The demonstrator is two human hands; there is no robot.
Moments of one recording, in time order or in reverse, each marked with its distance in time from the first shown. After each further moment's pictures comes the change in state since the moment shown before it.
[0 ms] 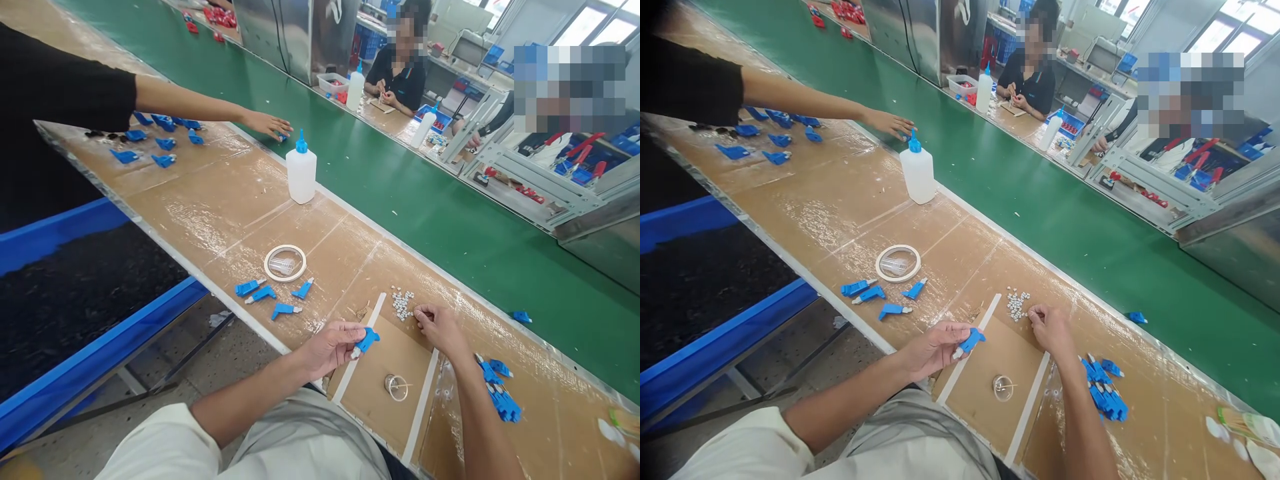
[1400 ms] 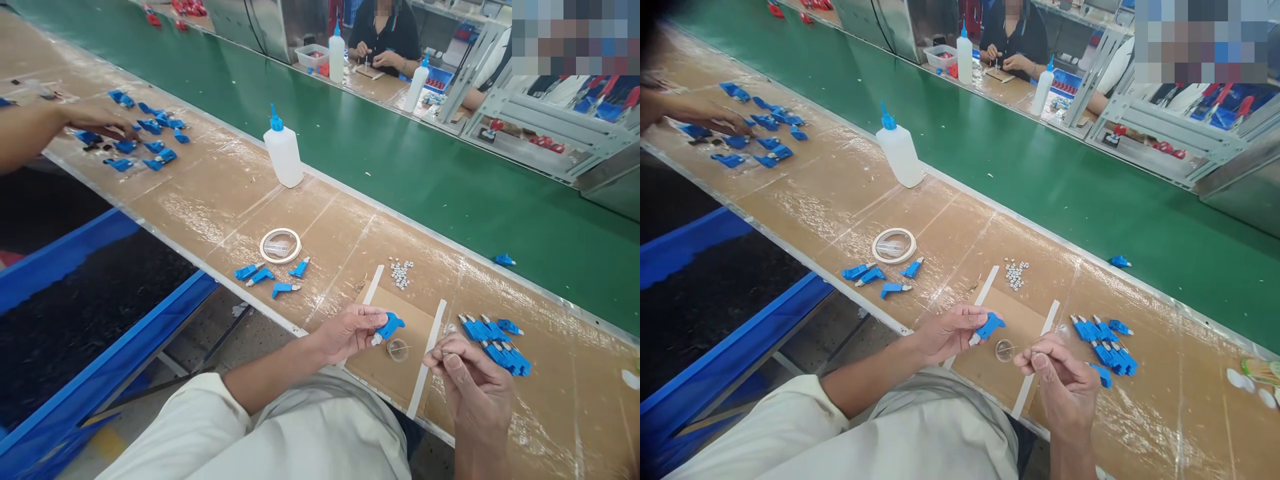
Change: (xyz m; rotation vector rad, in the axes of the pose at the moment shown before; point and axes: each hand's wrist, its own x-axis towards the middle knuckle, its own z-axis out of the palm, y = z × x) left_hand -0.003 -0.014 0.034 0.075 -0.055 -0.100; right_hand -0.151 -0.048 0.011 1.178 0.376 -0.279
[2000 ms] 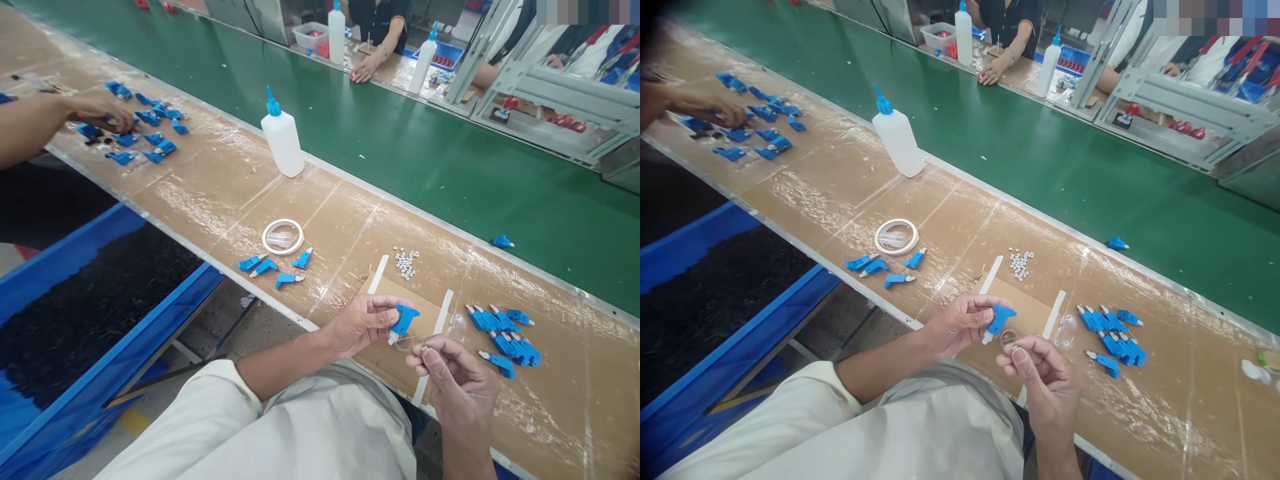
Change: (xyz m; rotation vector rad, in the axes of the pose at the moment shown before) left_hand -0.001 -0.005 0.012 0.028 -0.032 0.119; right_hand -0.029 0.017 0.012 -0.039 0.087 0.203
